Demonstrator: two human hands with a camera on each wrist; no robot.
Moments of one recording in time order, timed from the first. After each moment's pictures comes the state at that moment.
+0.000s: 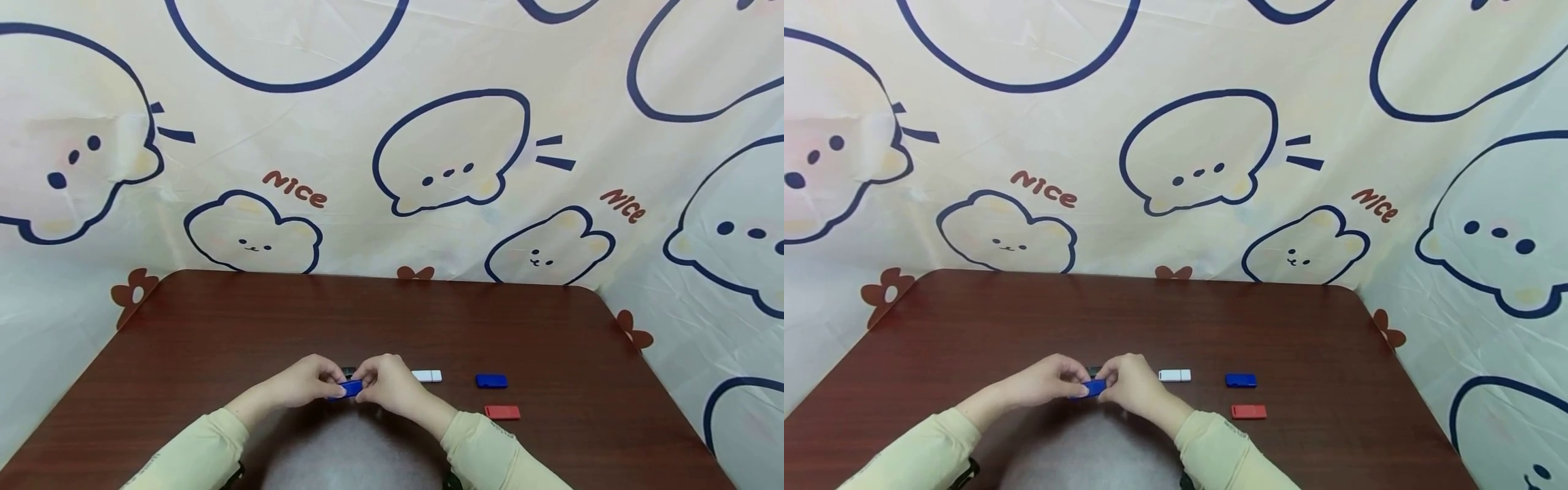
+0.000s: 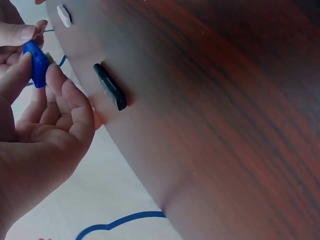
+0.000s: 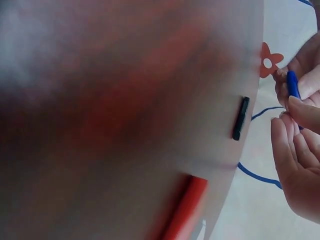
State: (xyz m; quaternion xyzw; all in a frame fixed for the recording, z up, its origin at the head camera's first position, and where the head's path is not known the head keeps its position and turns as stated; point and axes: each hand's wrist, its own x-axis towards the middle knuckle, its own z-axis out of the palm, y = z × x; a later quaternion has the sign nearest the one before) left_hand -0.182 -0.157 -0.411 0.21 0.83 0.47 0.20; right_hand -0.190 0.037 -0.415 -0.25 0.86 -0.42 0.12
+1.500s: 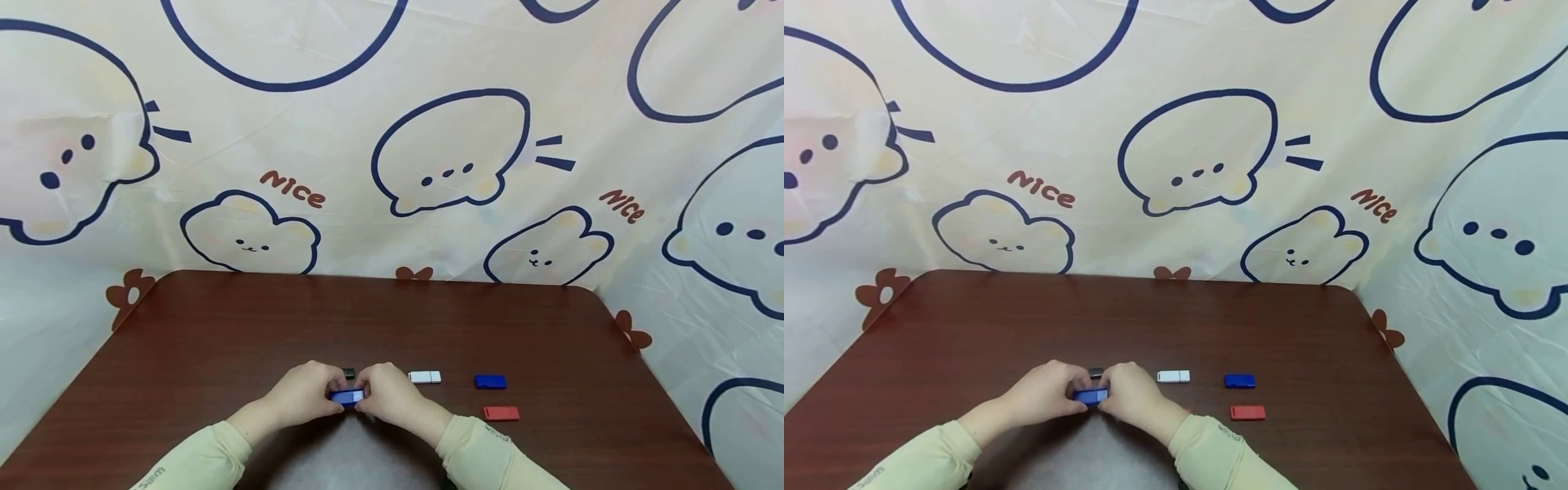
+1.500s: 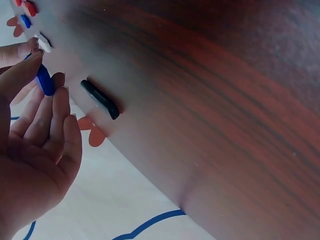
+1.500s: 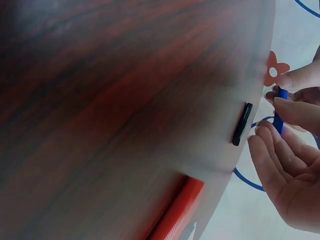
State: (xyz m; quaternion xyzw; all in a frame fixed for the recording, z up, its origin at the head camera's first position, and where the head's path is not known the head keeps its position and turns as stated) left_hand -0.171 -0.146 -0.413 0.25 0.92 0.28 0.05; right_hand -0.183 0.033 -0.414 -0.28 0.91 -0.28 0.10
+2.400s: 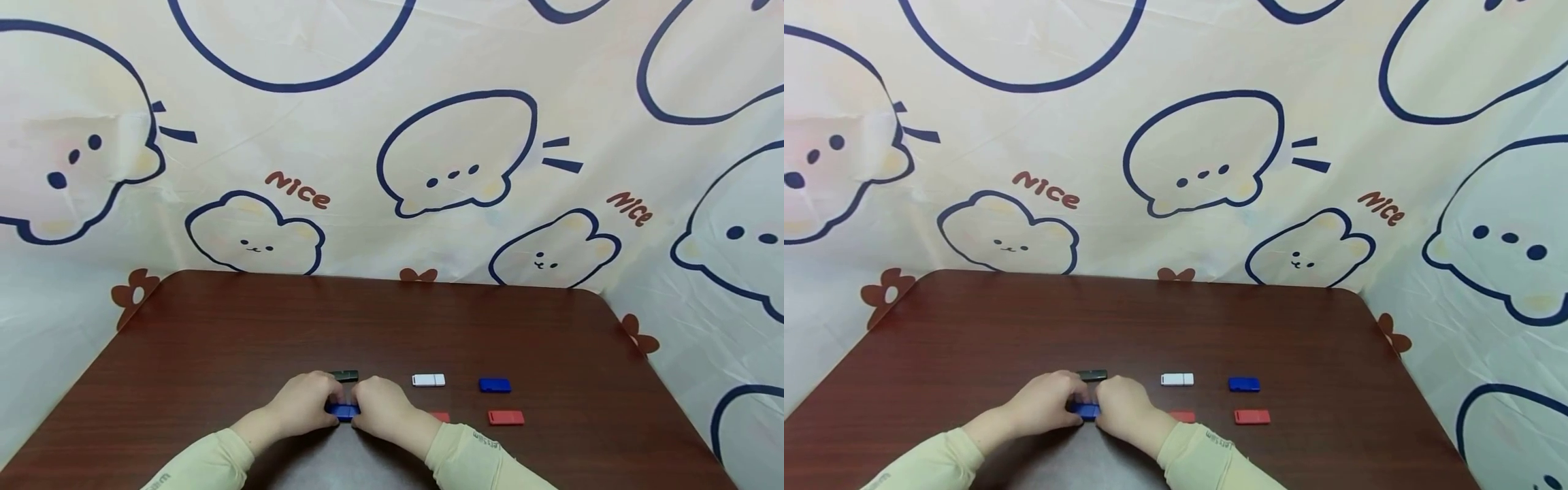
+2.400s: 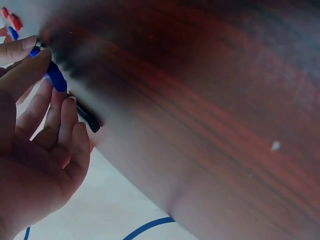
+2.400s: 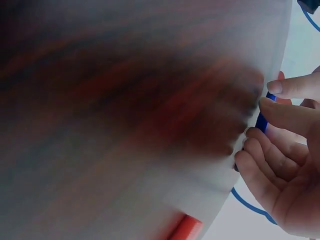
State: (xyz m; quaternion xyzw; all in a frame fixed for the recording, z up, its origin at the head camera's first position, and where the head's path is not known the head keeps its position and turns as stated) left_hand -0.166 -0.152 -0.428 0.28 0.94 0.20 0.03; right_hand -0.173 0.016 -0.421 -0.32 0.94 -0.09 0.07
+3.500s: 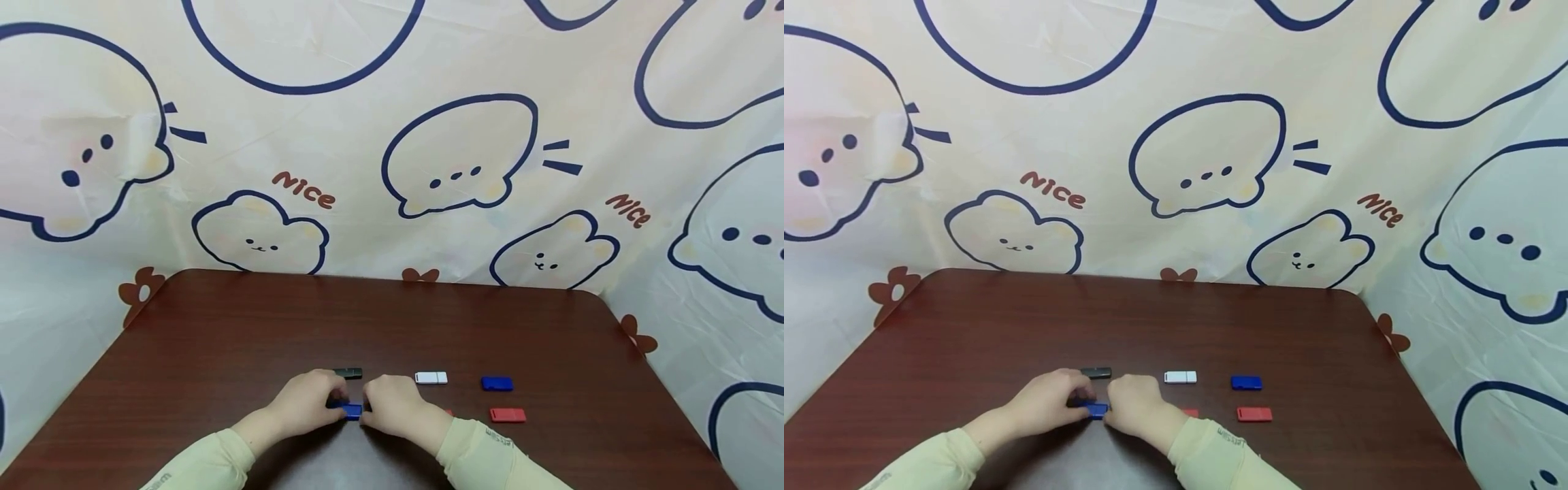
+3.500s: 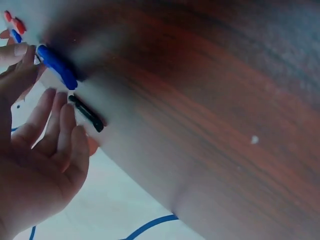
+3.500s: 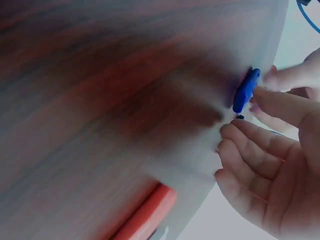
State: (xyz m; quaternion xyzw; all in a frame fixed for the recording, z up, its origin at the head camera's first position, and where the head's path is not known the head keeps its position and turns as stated) left_hand -0.157 -0.154 -0.425 0.25 0.94 0.22 0.01; right_hand -0.166 0.024 -0.410 -0.31 0.95 -0.03 0.06
